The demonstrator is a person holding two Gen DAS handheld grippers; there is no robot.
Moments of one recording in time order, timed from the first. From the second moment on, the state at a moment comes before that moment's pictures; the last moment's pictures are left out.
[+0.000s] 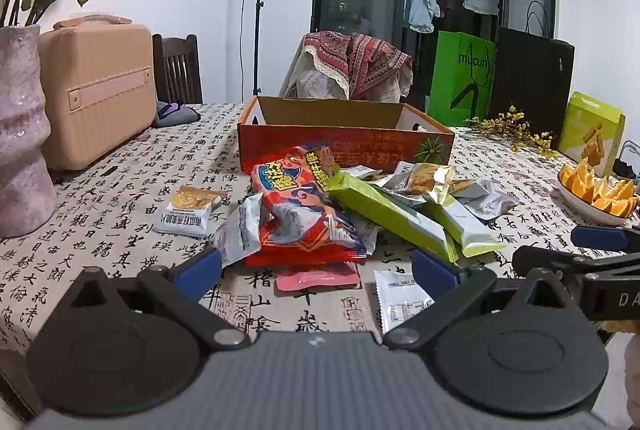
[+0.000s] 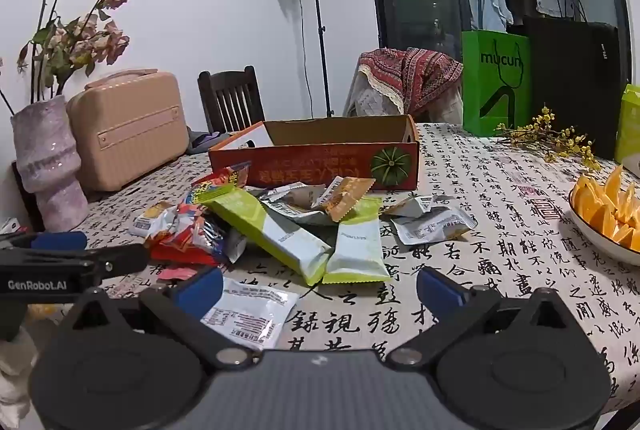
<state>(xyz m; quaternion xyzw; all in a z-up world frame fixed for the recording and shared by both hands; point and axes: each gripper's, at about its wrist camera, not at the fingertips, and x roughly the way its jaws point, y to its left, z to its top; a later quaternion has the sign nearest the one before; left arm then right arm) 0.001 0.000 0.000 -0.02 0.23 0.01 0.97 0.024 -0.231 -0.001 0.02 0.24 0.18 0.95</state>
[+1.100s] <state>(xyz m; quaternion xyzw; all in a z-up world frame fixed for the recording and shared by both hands) 0.001 0.000 -0.003 -0.03 0.23 0.00 0.97 0.026 -0.232 -0.002 0.02 0.24 0.17 0.95</state>
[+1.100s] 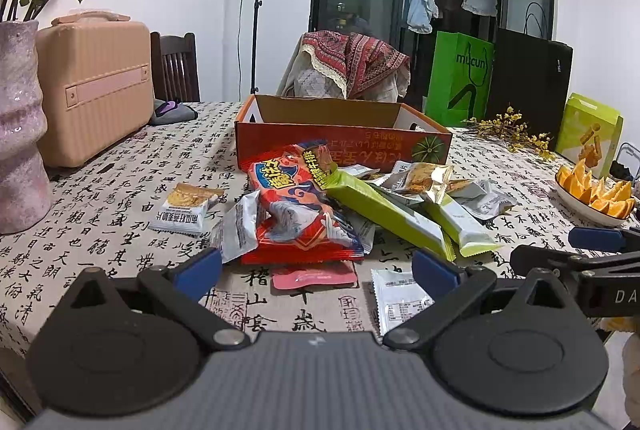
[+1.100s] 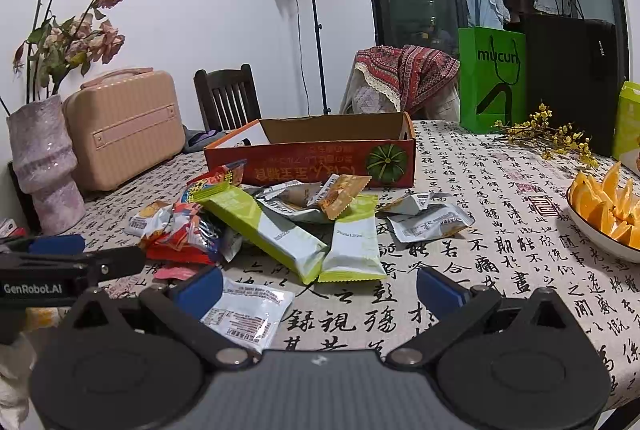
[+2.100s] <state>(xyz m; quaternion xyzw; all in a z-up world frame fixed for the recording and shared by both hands) 0.001 -0.001 -0.002 -0.03 0.23 0.00 0.97 0.027 -0.233 -0.003 0.02 0.24 0.17 0.95</state>
